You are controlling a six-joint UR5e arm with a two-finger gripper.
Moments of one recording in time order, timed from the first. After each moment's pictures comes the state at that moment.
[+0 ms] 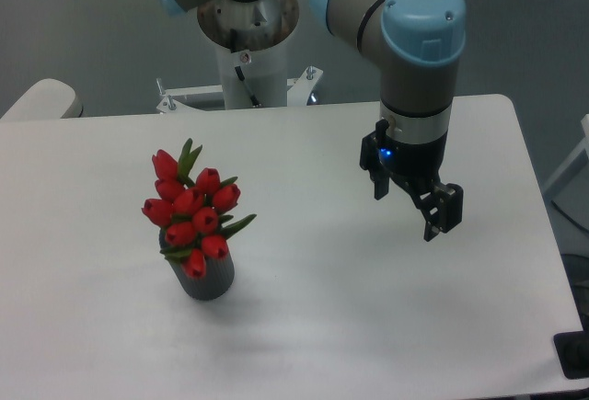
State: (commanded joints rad) arm 2.57 -1.89 -1.36 -1.19 1.52 1.48
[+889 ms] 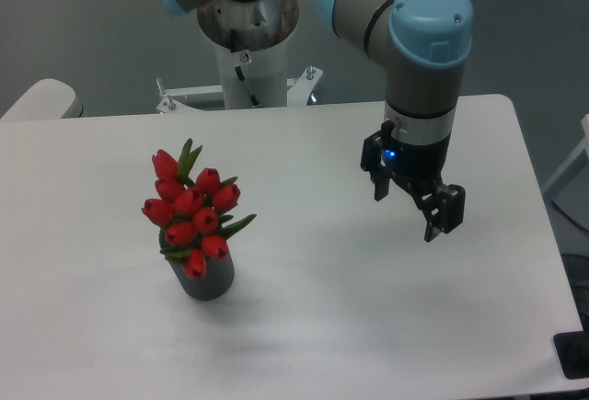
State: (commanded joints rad) arm 2.59 -1.88 -1.38 -1.19 1.43 1.46
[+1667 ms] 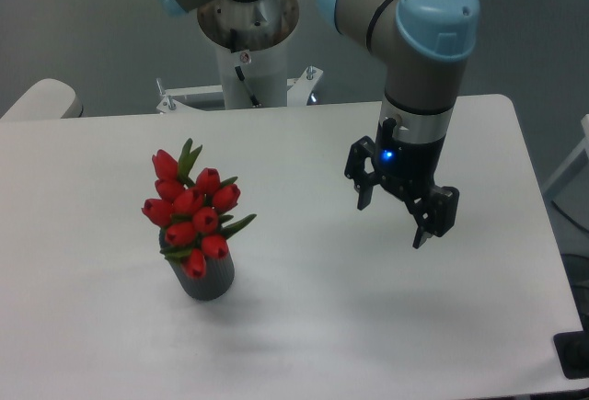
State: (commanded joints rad) arm 2.58 -1.89 -1.38 -1.16 1.31 1.29
